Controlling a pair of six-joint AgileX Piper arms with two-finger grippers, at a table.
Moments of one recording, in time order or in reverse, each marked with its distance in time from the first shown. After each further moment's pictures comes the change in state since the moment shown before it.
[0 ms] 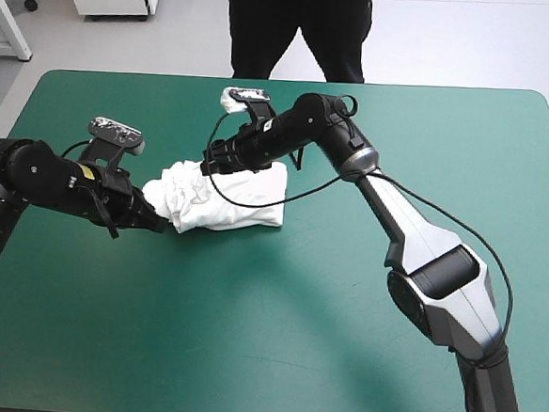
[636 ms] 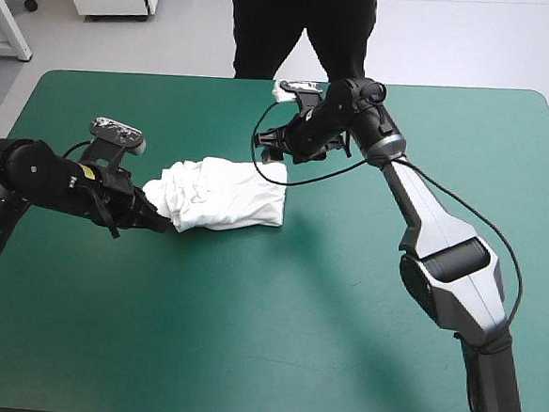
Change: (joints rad) left arm 0.000 0.000 0.000 -0.018 0.001 0.000; right arm -0.121 0.049 -0.078 -0.241 0.143 0.183
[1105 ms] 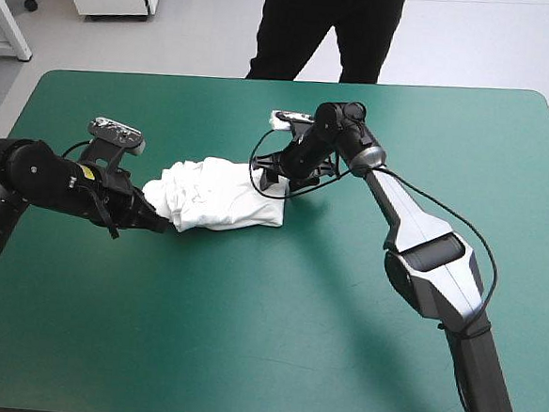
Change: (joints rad) left arm 0.000 0.000 0.000 0.012 0.000 0.000; right arm -0.003 0.152 0.000 0.041 -0.004 0.020
